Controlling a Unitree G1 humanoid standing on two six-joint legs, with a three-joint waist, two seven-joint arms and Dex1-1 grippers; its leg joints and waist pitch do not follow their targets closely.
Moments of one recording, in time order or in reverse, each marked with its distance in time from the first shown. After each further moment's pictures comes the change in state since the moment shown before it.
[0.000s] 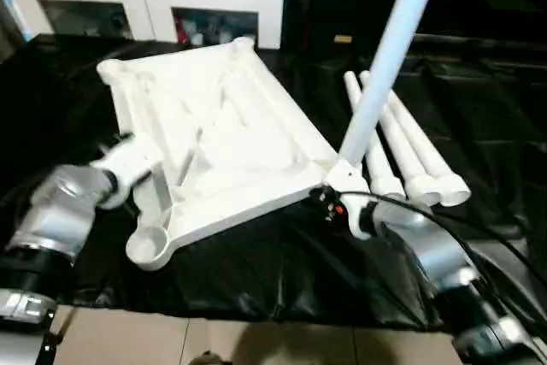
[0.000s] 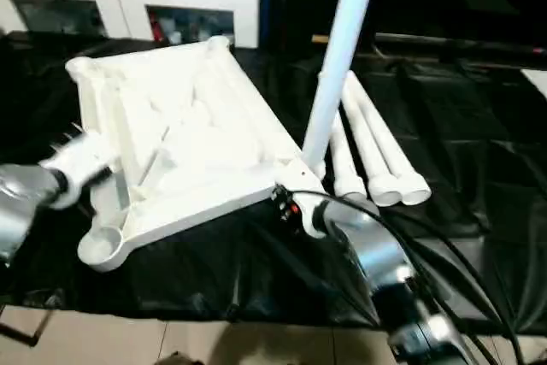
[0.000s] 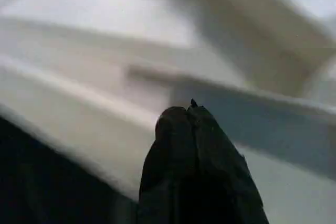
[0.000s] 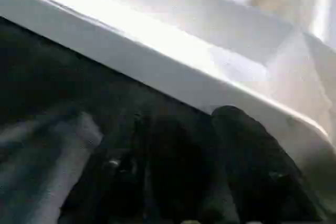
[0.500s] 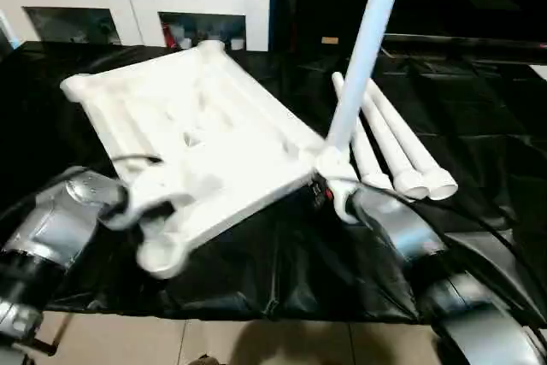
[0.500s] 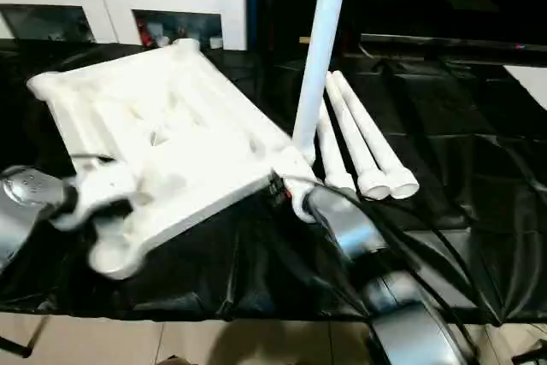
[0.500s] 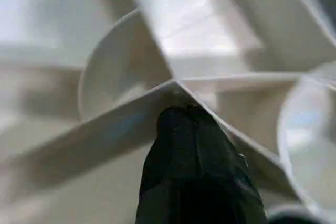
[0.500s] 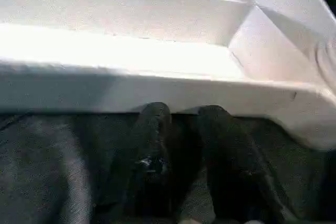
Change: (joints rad) left arm 0.042 0.028 -0.128 -0.239 -0.151 0.038 -0.462; right arm -0.253 0.136 -0.061 0.519 -0.044 -0.244 -0.236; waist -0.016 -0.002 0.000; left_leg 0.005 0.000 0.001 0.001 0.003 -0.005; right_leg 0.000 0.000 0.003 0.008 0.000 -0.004
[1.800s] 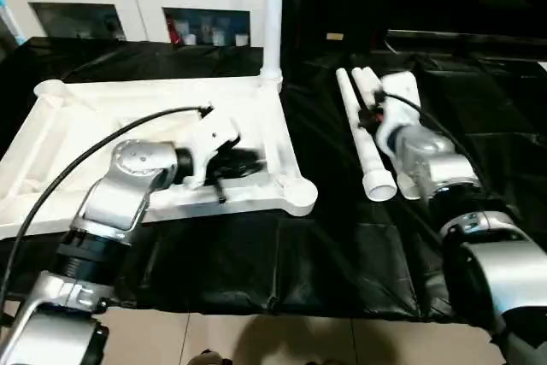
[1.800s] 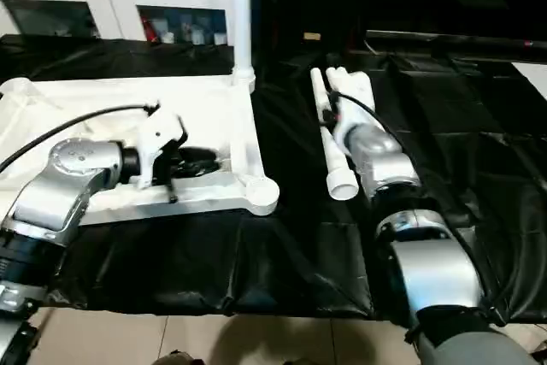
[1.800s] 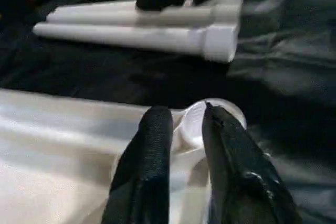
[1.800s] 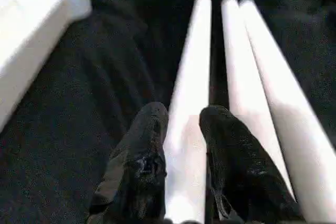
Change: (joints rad) left arm -0.104 -0.253 0.167 -0.084 -0.257 -0.017 0.186; right arm -0.239 -0.125 -0.295 0.226 0.131 0.048 -0.198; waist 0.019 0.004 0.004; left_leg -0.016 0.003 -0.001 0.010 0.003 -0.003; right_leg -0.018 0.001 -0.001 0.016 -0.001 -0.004
